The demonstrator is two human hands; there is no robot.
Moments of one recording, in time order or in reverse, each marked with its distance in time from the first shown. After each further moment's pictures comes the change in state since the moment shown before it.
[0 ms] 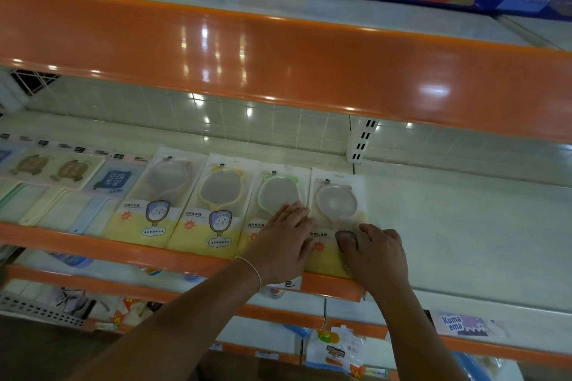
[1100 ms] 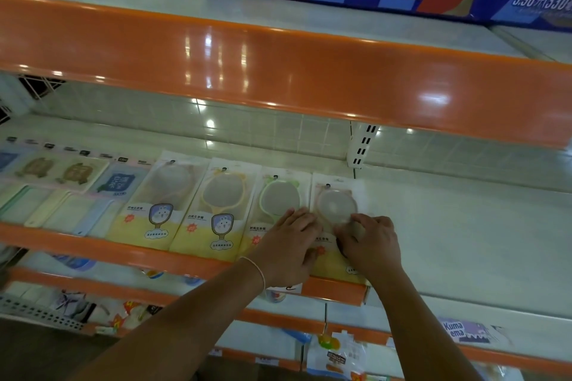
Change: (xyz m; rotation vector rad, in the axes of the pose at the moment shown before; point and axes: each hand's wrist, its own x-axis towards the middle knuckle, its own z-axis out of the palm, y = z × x) left_hand 0.003 0.011 -0.011 -0.019 -0.084 0.024; right_hand 0.022 -0.006 0.000 0.128 0.030 -0.040
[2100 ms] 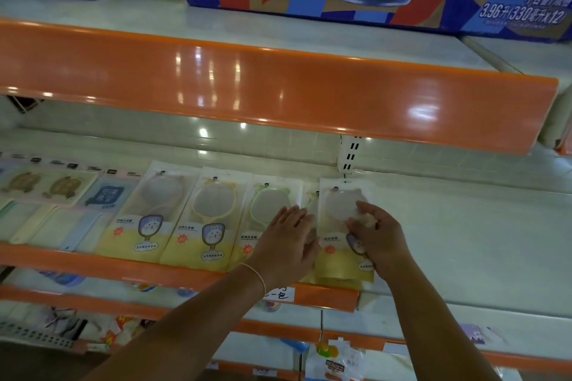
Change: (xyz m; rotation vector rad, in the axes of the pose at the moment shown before) left_hand 0.016 0.010 -0.006 -0.036 0.063 -0.114; right_hand 0.024 0.014 -0.020 0.774 -0.046 0.177
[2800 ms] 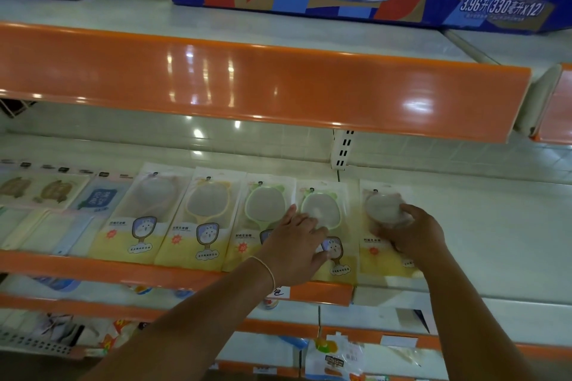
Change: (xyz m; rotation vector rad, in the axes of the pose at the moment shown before) left_hand 0.011 0.014 0.008 0.185 -0.136 0.156; right_hand 0.012 -0.005 -0.067 -0.611 0.133 0.056
